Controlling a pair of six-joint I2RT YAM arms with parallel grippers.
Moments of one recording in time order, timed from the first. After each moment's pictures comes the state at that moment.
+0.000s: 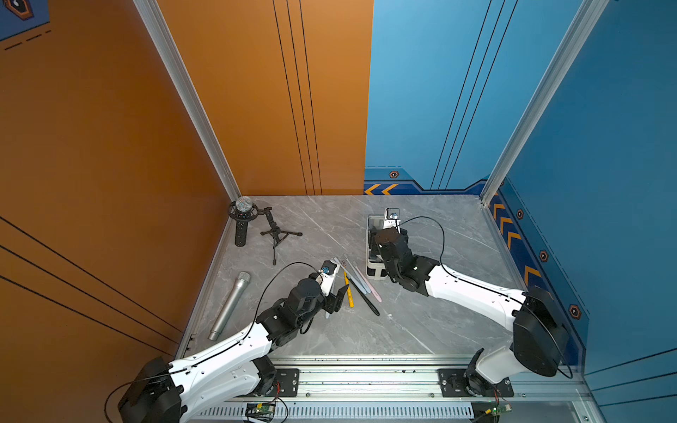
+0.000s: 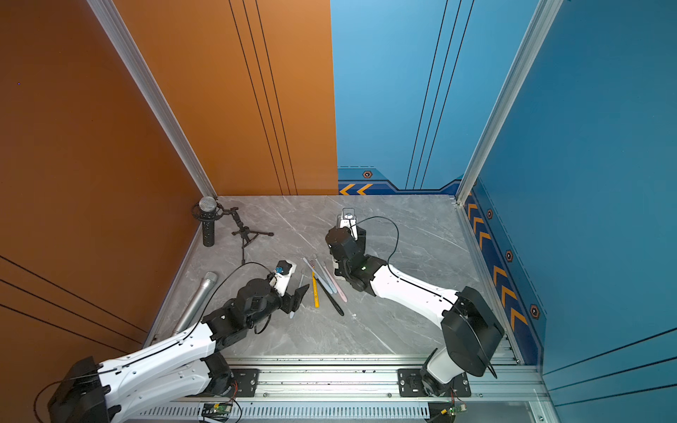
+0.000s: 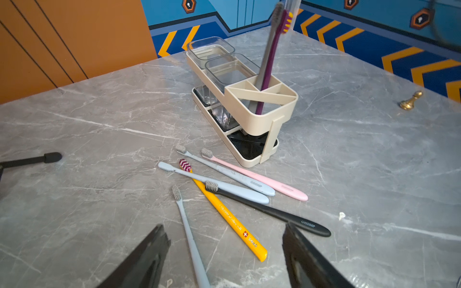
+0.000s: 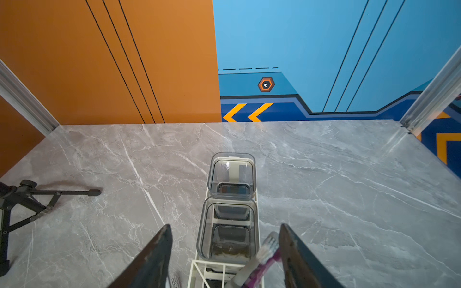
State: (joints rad) left arm -0.78 0.92 0.42 0.06 -0.21 -0.16; right arm 0.83 1.51 1.11 -0.01 0.73 0.36
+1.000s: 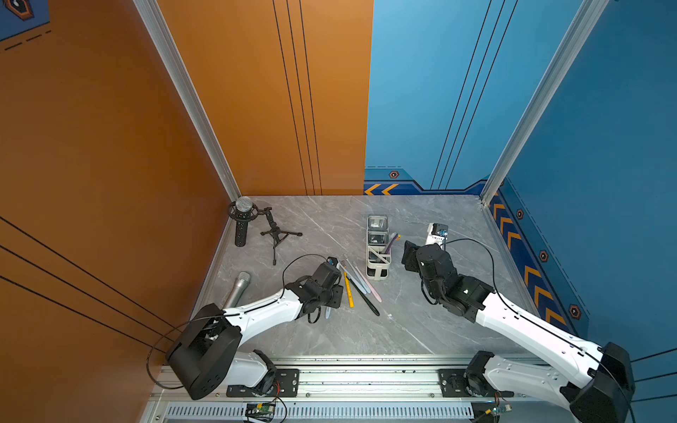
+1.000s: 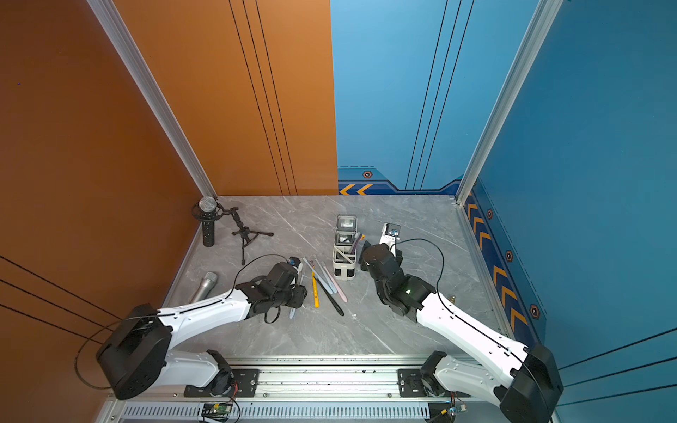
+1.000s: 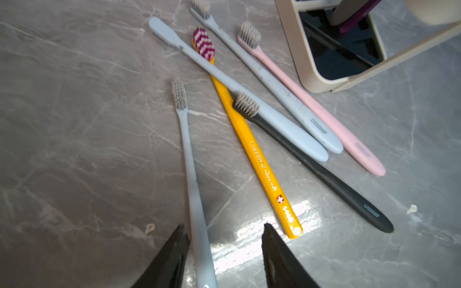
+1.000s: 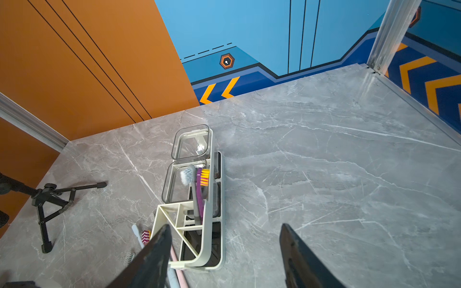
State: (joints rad) left arm -0.69 1.39 0.67 -0.27 -0.08 -0.43; right arm 0.75 1.09 0.85 -0.27 0.63 0.62
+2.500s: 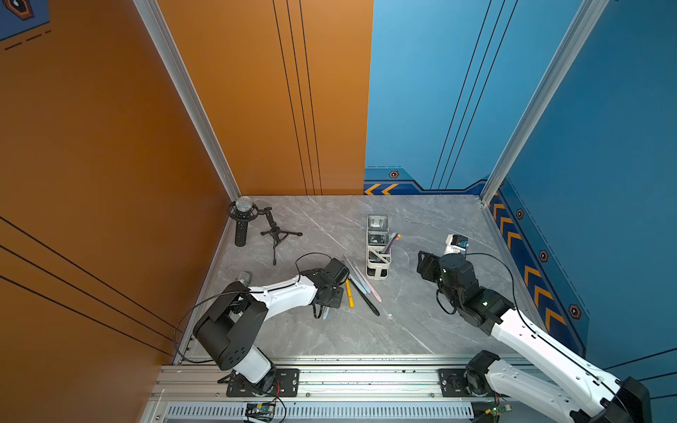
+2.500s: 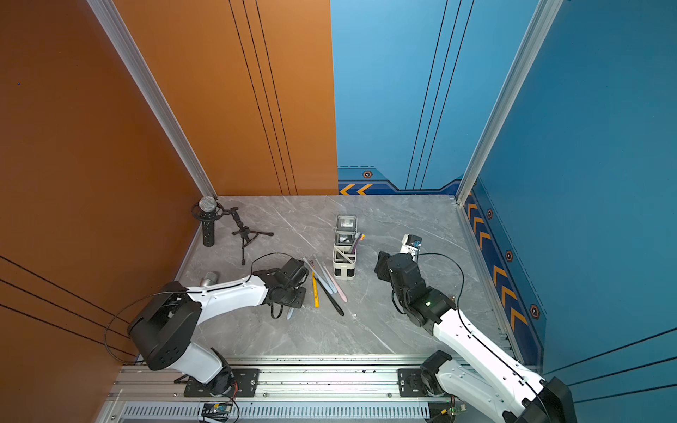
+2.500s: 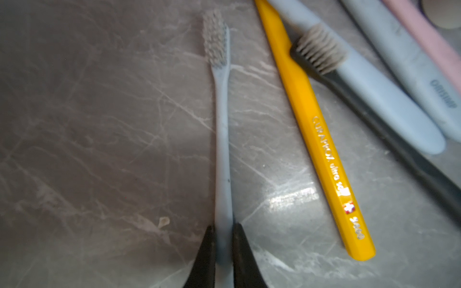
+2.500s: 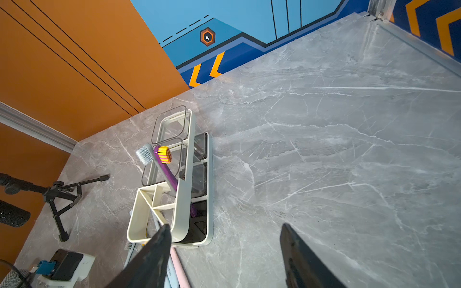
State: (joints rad) left arm -0.69 1.56 0.80 -0.49 -0.13 -0.43; right arm 0.59 0.92 0.69 -0.28 0.41 0.69
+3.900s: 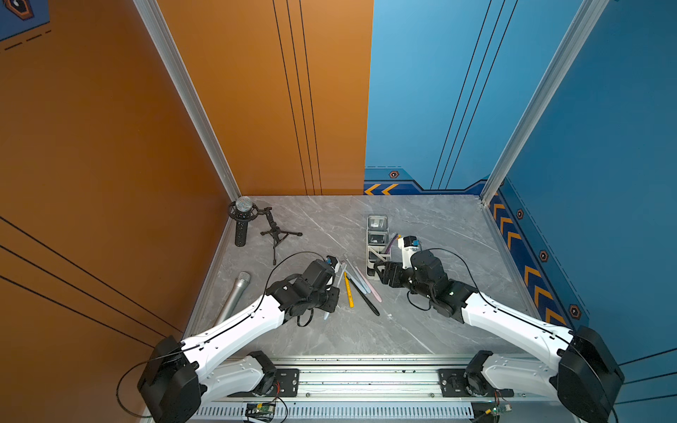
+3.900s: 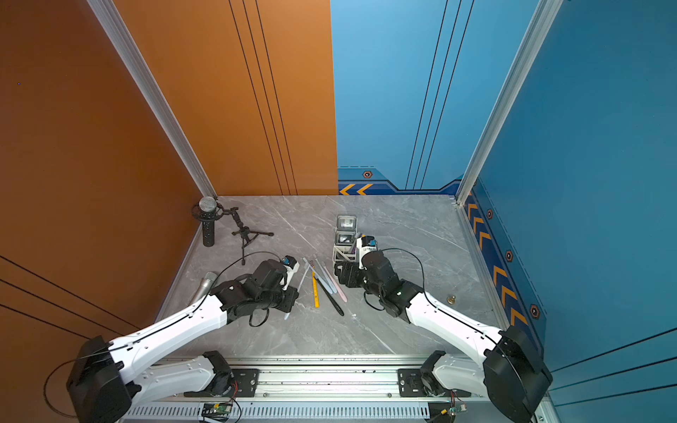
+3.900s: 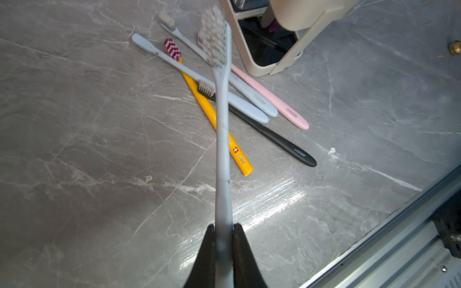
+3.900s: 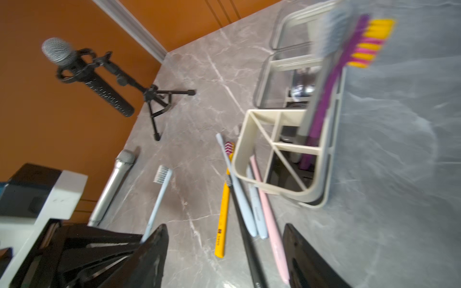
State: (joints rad) left arm -0.74 1.11 0.77 -0.58 0.00 -0.37; right arm 0.75 1.20 0.72 0.02 -0.02 0.67
